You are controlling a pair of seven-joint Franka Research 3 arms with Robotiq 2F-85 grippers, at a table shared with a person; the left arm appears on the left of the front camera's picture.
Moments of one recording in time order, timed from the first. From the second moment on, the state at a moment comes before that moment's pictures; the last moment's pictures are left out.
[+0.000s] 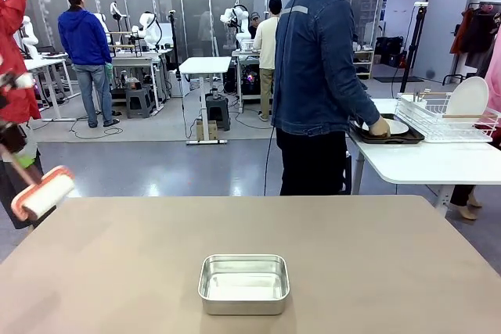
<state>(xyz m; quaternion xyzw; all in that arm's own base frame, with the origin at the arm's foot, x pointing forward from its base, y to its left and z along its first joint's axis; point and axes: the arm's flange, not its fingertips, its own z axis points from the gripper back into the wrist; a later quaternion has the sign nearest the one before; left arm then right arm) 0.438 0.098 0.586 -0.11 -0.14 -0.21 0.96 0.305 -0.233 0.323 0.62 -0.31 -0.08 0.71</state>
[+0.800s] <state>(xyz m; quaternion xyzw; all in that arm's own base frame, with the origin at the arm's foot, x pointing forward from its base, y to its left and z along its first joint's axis) 0.354 -0.243 0.595 0.04 -0.10 -0.74 0.67 0.305 -0.233 0.323 0.62 -0.31 -0.08 0.71</state>
